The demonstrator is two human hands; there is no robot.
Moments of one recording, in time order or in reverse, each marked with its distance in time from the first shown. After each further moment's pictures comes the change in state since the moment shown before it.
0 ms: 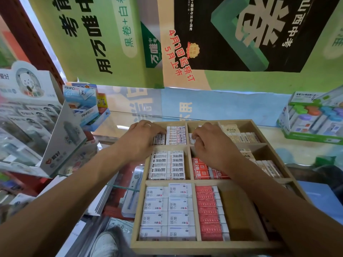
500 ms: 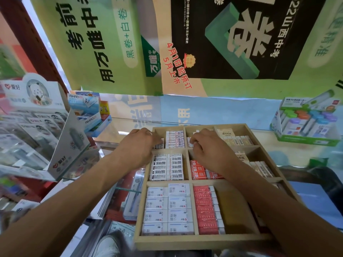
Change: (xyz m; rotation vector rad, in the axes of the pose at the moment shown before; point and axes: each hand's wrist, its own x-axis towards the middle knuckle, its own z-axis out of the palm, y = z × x) left_hand -0.012 0.014 -0.010 0.310 -0.011 0.007; right_hand -0.006 -0.003 -0.005 0.066 -0.005 0.015
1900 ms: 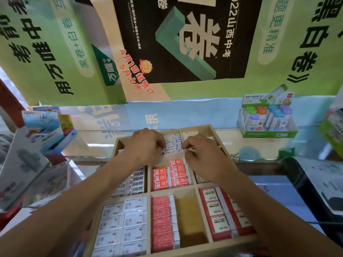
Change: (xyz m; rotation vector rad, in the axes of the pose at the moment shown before) left_hand 0.076 0.088 -0.010 -0.375 -0.028 -0.093; right_hand -0.035 0.057 -0.033 0.196 0.099 0.106
